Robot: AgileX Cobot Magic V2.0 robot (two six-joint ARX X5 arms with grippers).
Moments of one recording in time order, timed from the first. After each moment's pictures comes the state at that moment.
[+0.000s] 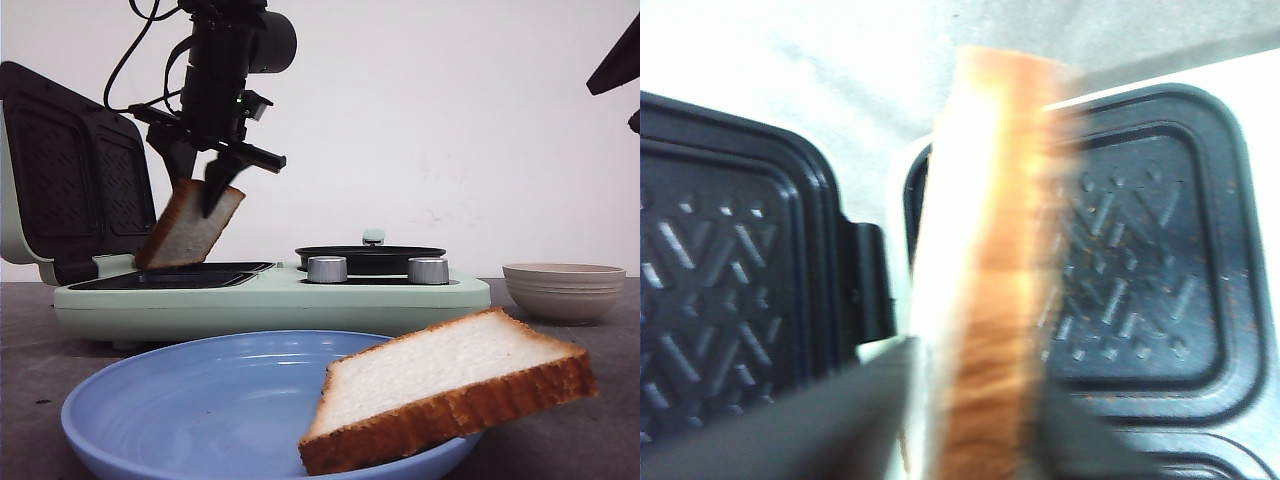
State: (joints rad) left arm -0.49 2.21 2.19 -1.18 -0.48 -0.17; right arm 0.27 0.51 0.51 -0.46 -0.42 0.23
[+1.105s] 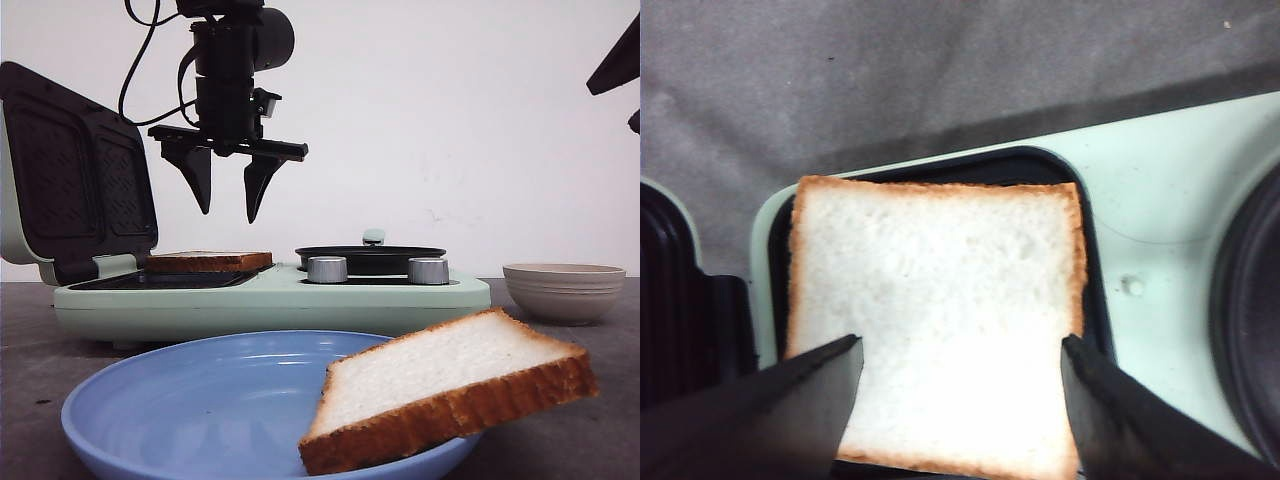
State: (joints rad) left arm -0.48 2.21 2.19 -1.07 -0.29 -0.19; right arm 0.27 0.51 0.51 -0.46 -0.42 0.23
